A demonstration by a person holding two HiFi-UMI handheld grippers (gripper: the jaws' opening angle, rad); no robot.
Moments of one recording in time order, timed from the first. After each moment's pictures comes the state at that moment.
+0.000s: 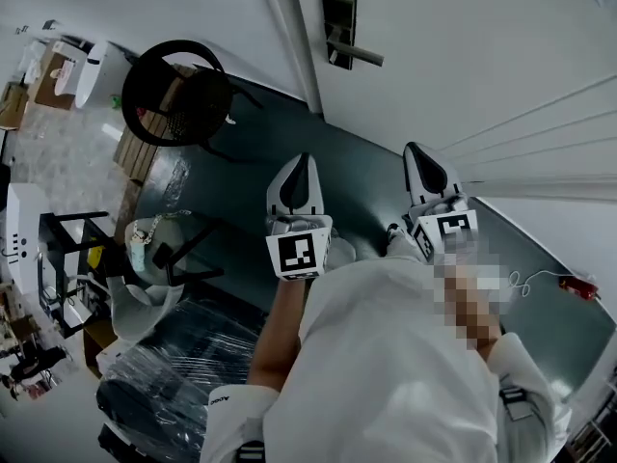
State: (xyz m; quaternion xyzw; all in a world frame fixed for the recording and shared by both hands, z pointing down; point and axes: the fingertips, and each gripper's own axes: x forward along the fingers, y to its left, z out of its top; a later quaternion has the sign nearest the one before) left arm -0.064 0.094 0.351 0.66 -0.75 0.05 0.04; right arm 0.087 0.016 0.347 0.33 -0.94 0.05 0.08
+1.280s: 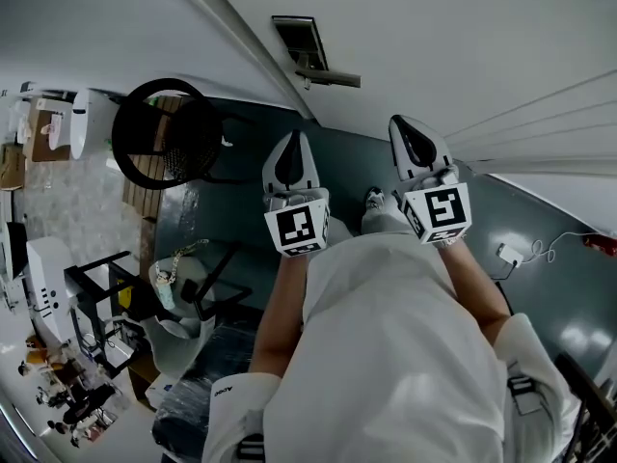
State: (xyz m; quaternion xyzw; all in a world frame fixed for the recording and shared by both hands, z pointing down) left arm -0.084 -0.043 0.381 0.70 -0.71 0.07 0.03; right arm 0.067 -0.089 0.359 0.39 -0.92 0.04 0.06
